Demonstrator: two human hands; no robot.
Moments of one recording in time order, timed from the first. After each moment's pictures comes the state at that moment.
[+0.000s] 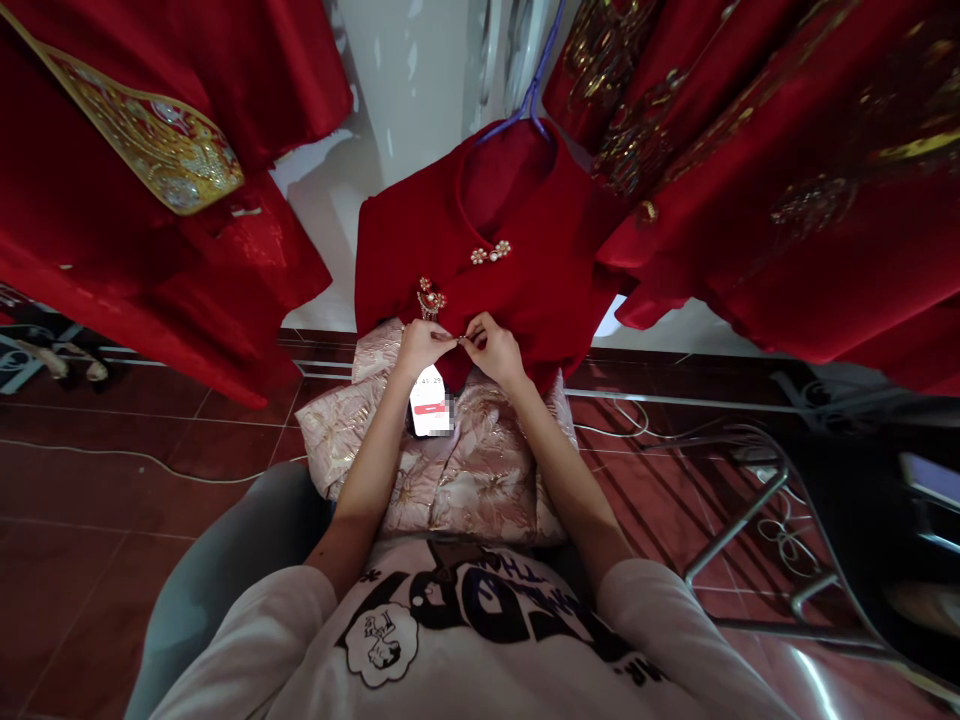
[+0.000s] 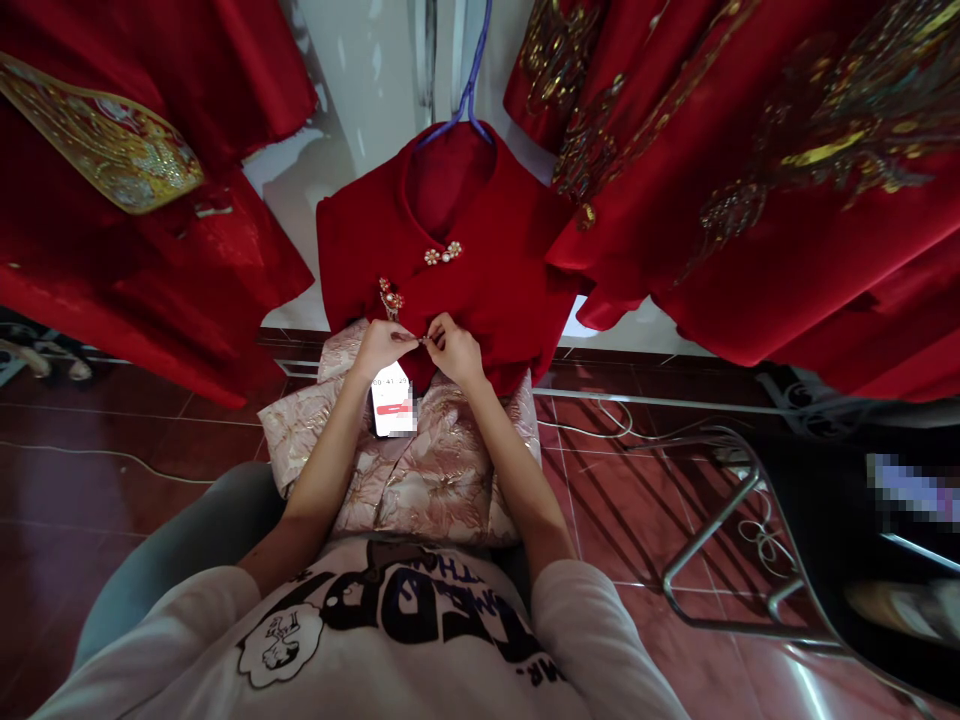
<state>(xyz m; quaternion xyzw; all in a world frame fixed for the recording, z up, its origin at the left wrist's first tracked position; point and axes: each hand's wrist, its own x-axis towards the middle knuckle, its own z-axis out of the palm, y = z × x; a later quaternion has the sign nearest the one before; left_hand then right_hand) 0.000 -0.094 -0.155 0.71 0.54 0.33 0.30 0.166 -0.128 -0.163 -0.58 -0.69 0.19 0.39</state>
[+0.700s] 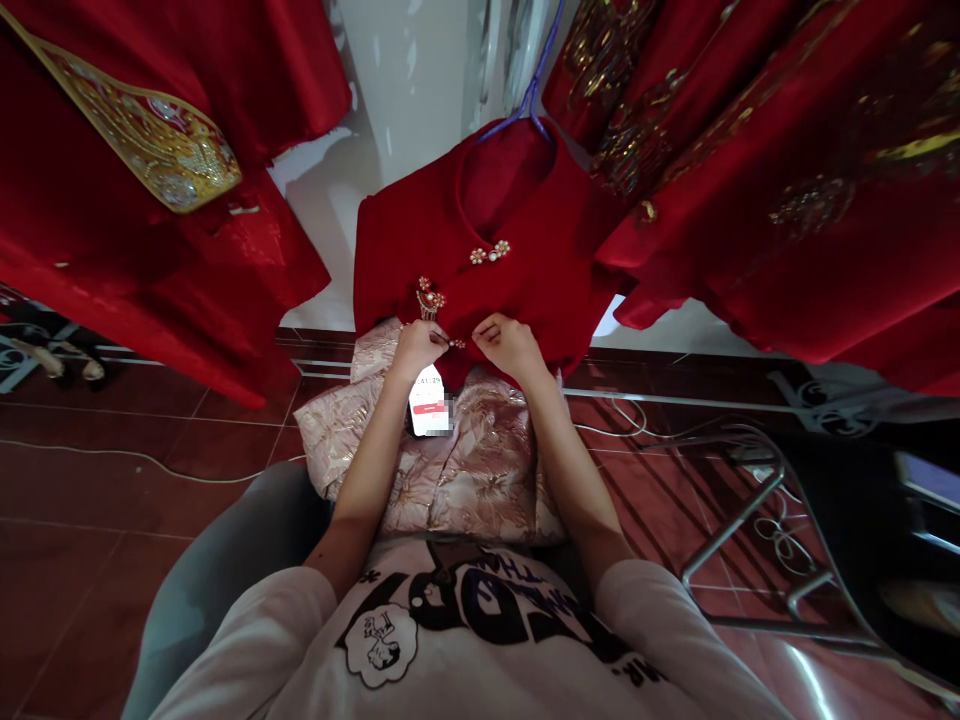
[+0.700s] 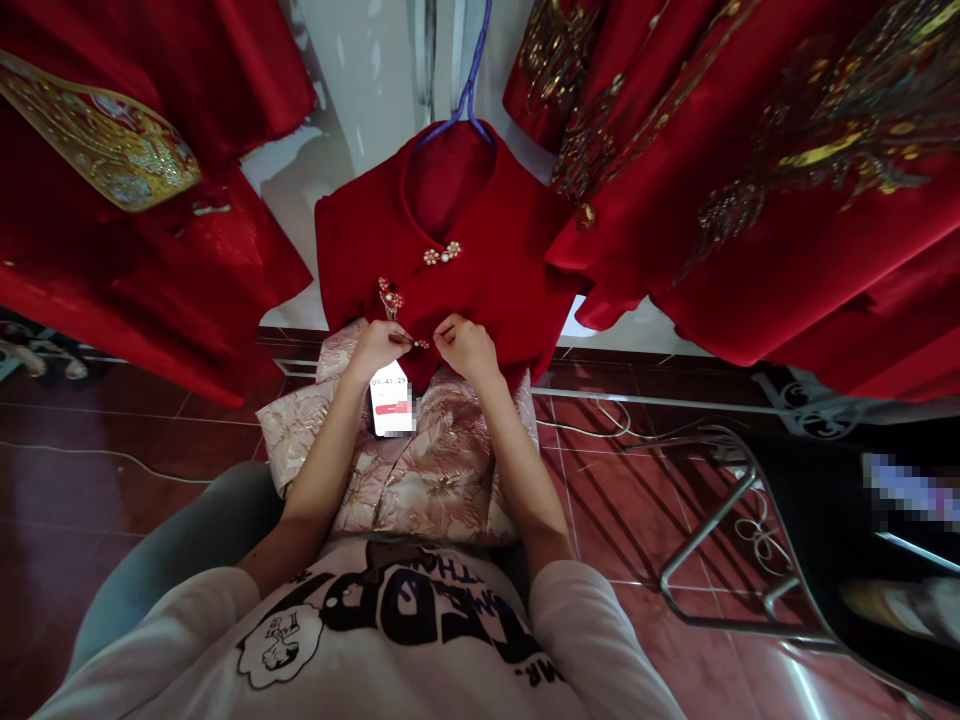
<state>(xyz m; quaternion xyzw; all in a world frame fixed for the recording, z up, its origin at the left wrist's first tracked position) -0.005 -0.100 -0.145 0.73 0.56 0.29 0.28 0.180 -0.138 -0.131 -0.64 -0.66 0.20 0.33</state>
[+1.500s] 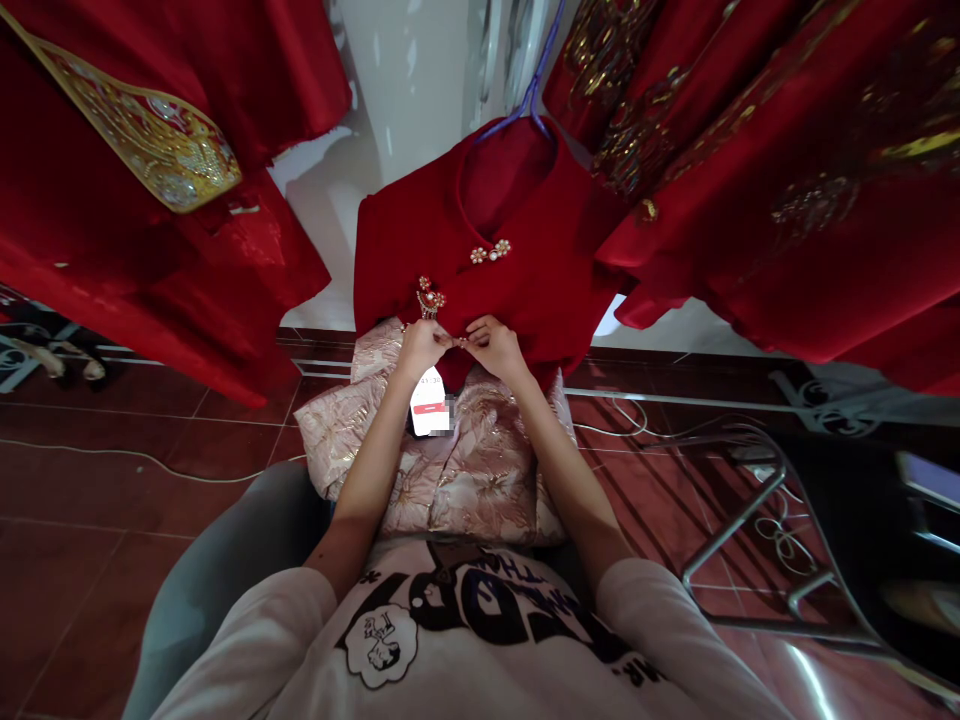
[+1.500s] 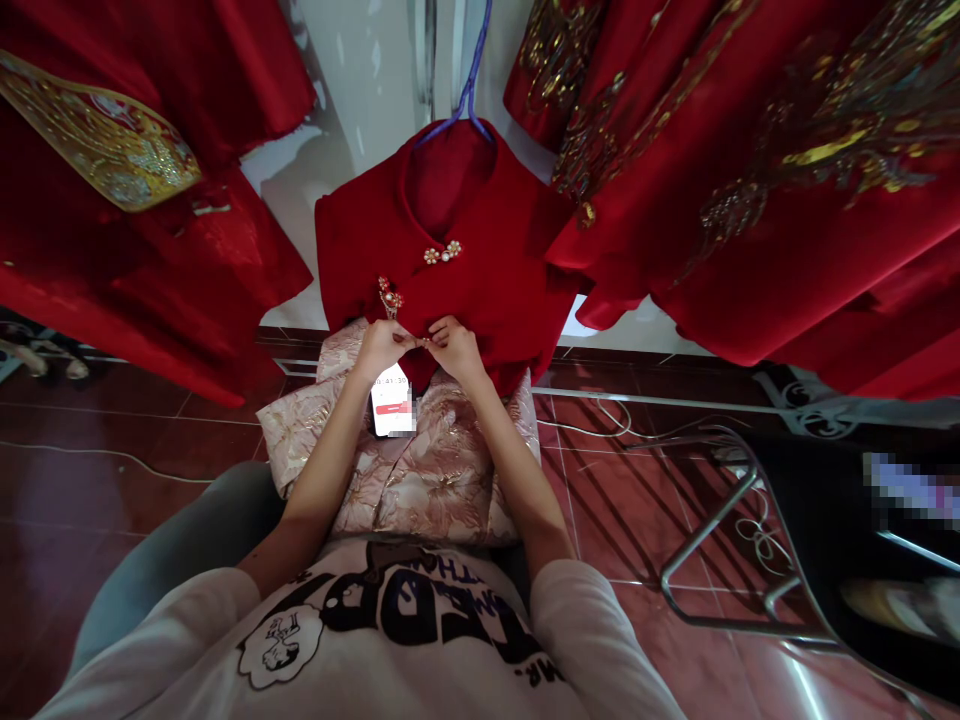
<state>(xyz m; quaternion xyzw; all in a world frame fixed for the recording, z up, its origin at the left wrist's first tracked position) 0.001 -0.099 -0.147 0.73 0.55 0.30 0.27 0.167 -0.123 -0.155 -0.60 -0.63 0.28 0.41</state>
